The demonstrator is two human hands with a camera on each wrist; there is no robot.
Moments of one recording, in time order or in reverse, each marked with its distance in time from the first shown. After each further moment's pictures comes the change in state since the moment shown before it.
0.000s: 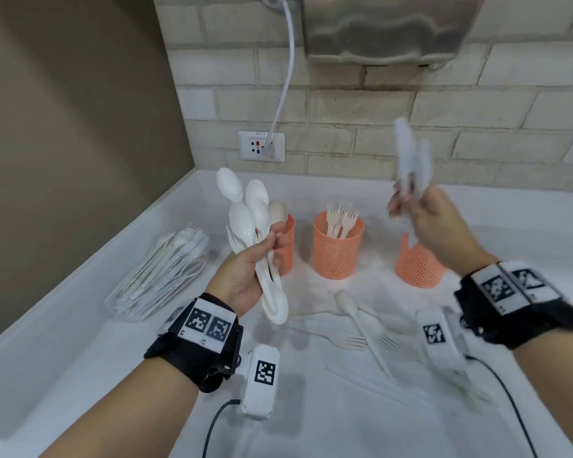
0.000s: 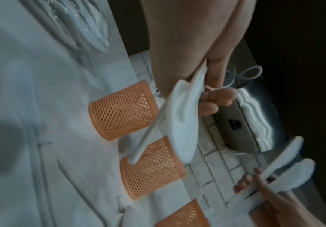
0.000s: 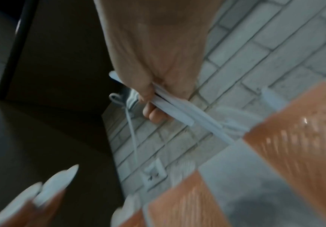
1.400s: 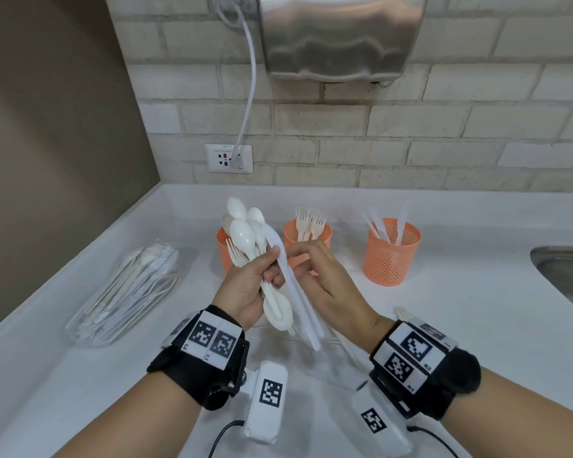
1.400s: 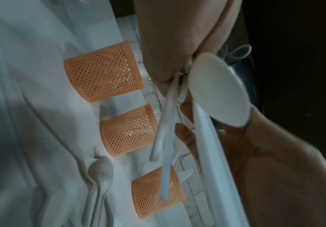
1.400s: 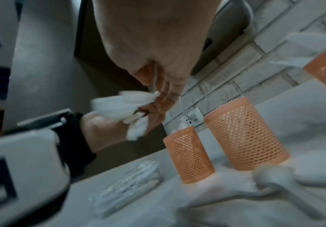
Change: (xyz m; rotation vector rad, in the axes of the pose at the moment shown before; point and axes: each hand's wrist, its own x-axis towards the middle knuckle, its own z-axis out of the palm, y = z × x) left_hand 0.009 -0.029 0.023 0.021 0.103 -0.086; right_hand -0.078 -0.012 0.083 -0.001 -0.250 -0.138
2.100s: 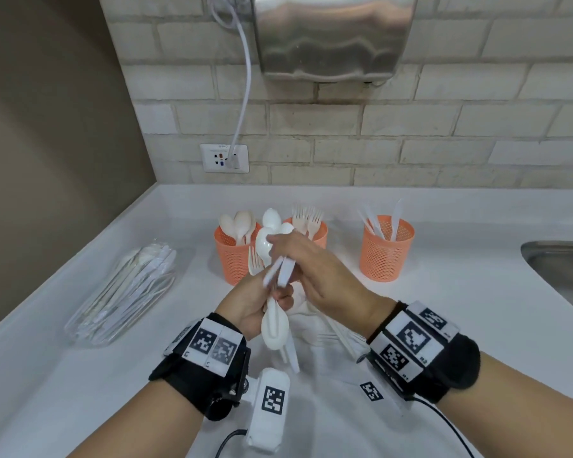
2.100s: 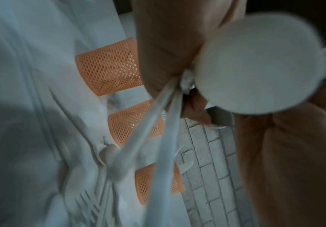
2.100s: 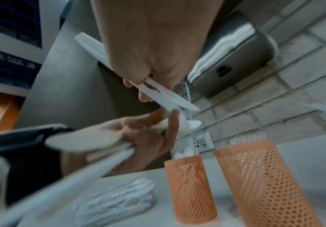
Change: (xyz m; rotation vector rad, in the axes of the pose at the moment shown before) left_hand -0.020 -0.008 0.014 0.079 -0.030 -0.187; right_hand 0.009 -0.021 -0.007 -0.236 -0.120 -0.322
